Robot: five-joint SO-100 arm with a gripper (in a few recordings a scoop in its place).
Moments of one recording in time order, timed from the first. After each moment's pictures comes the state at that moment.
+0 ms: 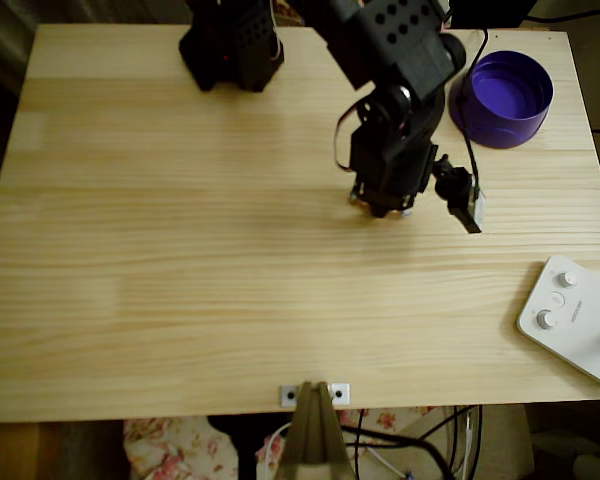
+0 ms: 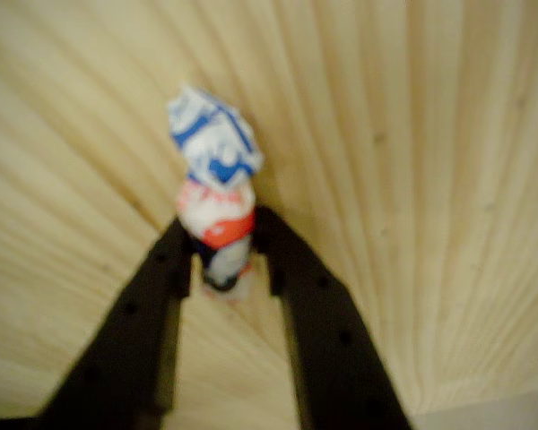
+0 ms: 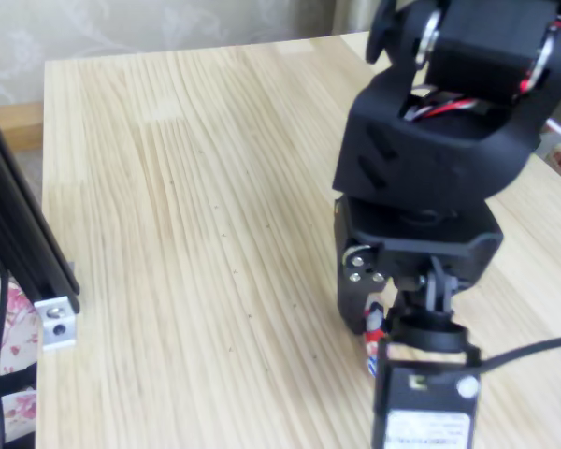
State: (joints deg) arm -39.5 82.7 101.2 56.9 -22.1
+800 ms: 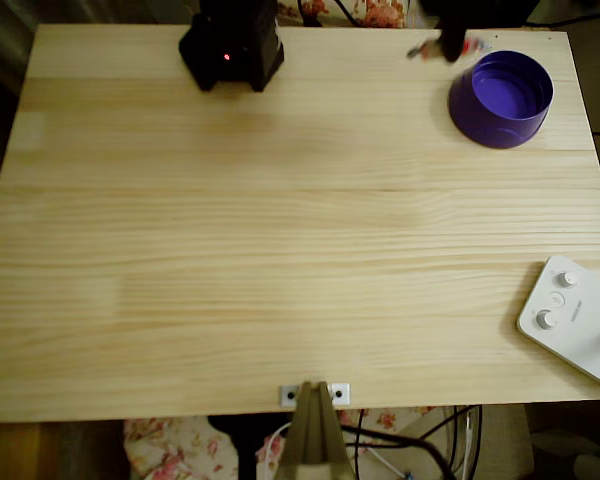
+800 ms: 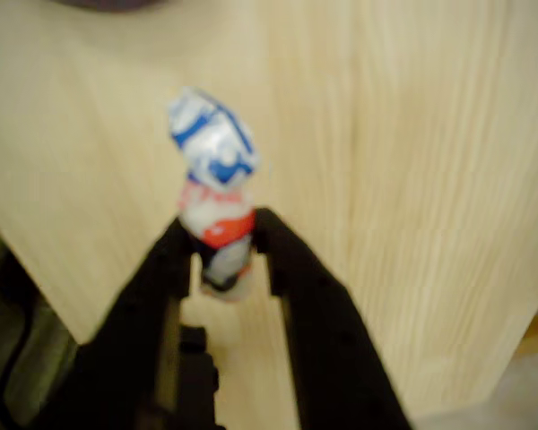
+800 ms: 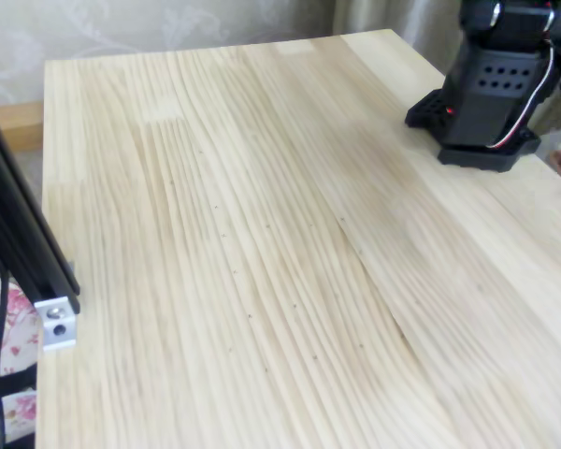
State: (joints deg) arm -68.8 113.8 97.7 76.6 -8.7
